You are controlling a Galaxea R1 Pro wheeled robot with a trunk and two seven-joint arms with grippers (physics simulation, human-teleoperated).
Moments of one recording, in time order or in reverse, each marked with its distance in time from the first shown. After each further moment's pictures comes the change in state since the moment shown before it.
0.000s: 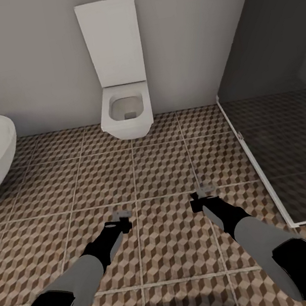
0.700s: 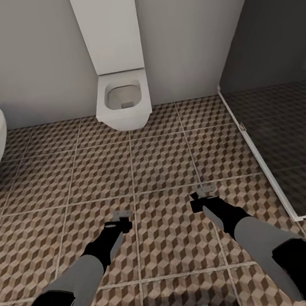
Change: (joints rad) left arm 0.000 -0.001 0.000 0.001 0.001 -0.005 0.000; right arm 0.000 0.000 0.000 0.001 0.000 0.000 0.000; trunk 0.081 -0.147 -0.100
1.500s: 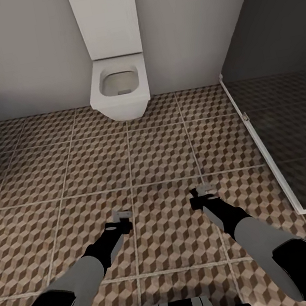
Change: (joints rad) left arm 0.000 -0.003 0.001 0.034 -0.001 -0.065 0.000; right arm 0.003 0.000 0.000 0.000 0.000 -0.088 0.000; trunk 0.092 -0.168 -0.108
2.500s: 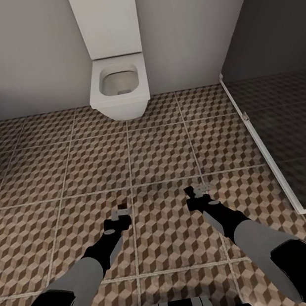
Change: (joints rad) left arm 0.000 0.005 0.000 0.033 0.001 -0.198 -0.003; right arm 0.005 0.009 0.004 0.057 0.019 -0.169 0.095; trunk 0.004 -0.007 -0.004
